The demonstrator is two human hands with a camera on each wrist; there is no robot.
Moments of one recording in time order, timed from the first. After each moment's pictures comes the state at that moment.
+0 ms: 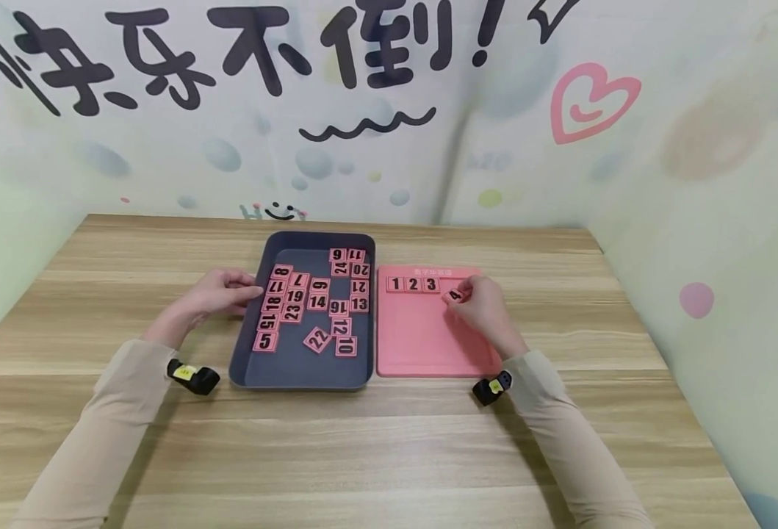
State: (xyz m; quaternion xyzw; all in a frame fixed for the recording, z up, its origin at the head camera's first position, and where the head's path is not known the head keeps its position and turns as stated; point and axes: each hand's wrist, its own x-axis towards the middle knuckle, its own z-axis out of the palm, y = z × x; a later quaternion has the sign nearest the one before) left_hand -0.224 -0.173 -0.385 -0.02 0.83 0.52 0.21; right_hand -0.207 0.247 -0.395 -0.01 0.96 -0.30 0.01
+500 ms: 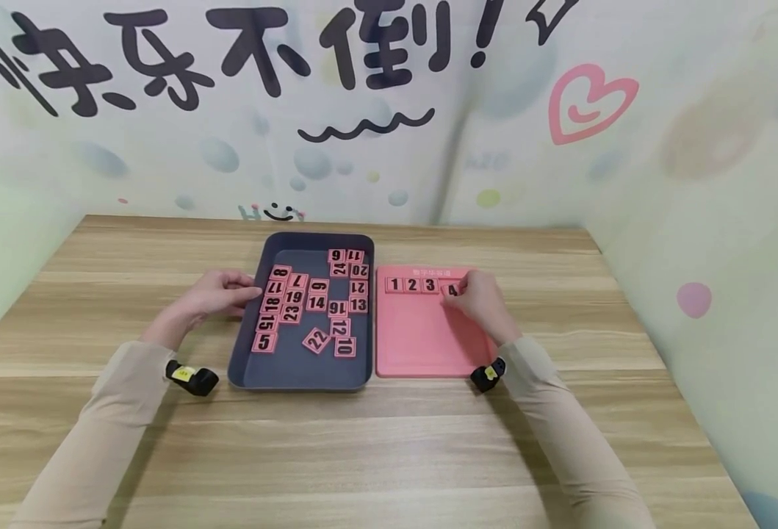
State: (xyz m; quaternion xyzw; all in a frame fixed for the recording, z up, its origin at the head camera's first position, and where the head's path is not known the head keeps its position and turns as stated) left_hand -0.226 -0.173 -0.387 -0.02 0.83 0.52 0.21; right_hand -0.222 0.248 -0.389 -0.01 0.97 -0.25 0.04
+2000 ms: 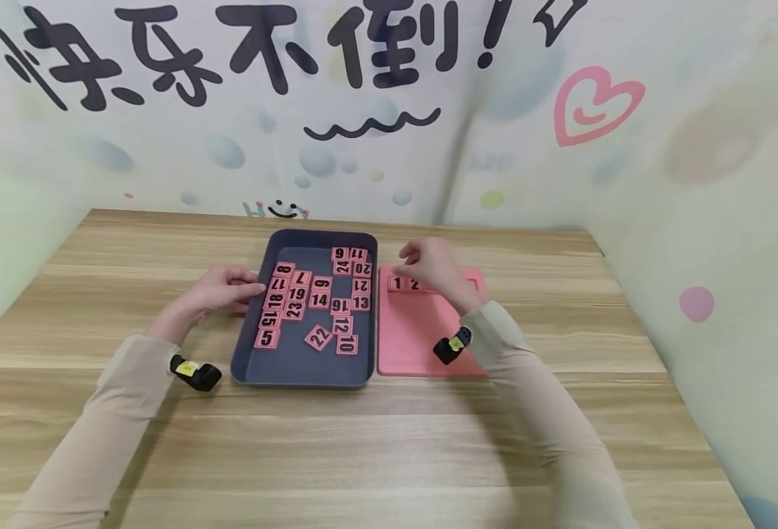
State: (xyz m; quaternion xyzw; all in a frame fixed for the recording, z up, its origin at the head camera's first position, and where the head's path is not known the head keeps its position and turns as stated) left_hand -0.224 -0.174 -0.387 -0.02 0.82 0.53 0.21; right_hand -0.248 0.173 -0.347 -0.12 0.95 -0.30 0.06
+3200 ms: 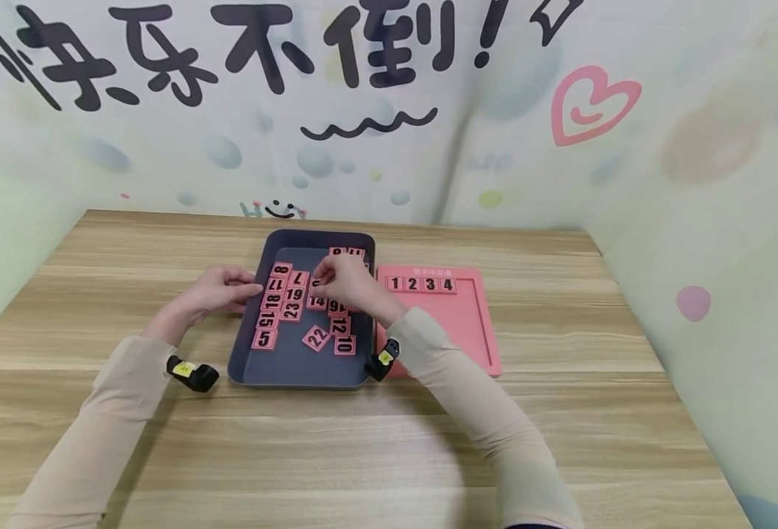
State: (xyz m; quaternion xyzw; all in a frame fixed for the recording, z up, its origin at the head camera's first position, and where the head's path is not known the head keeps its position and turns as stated) left_hand -0.225 -0.173 -0.388 -0.02 0.82 0.53 0.21; right_hand -0.232 0.072 -0.359 -0.22 0.90 -0.36 0.11
